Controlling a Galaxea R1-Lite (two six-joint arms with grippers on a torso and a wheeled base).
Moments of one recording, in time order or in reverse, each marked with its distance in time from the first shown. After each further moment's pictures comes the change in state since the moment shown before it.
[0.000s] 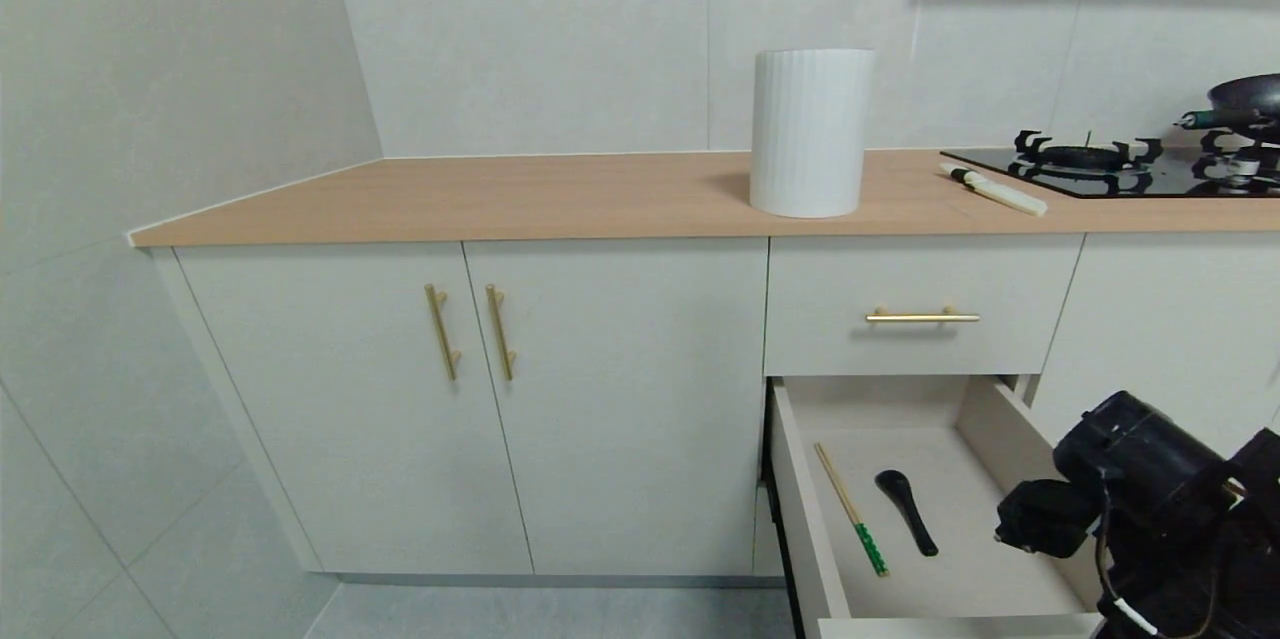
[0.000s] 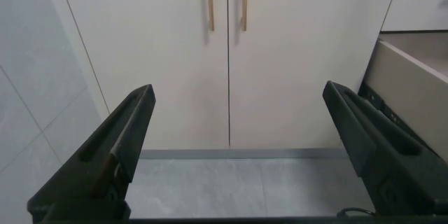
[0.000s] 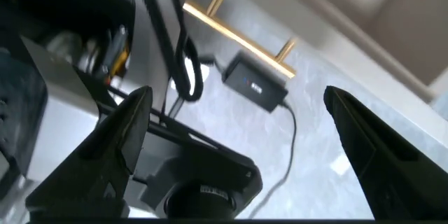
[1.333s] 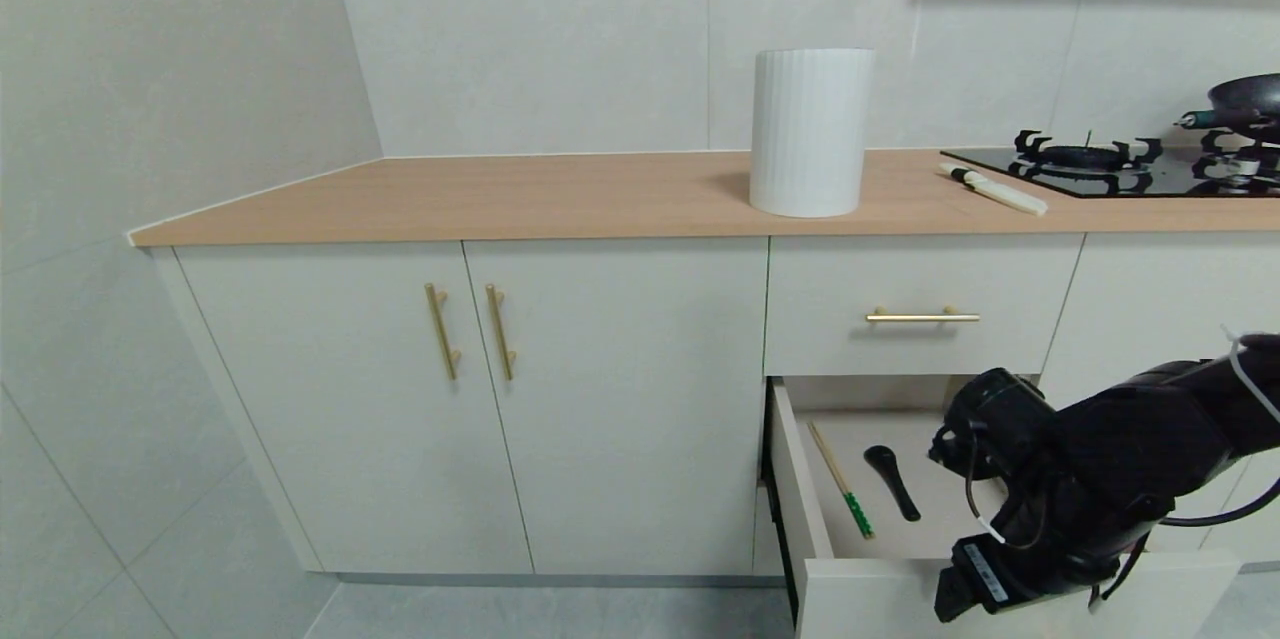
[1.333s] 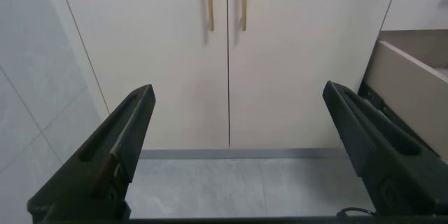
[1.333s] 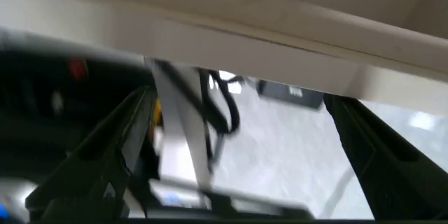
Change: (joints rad) left arm 0.000 0.000 0.000 0.000 0.000 0.000; right arm -0.083 0.320 -0.148 -0.206 -0.017 0.325
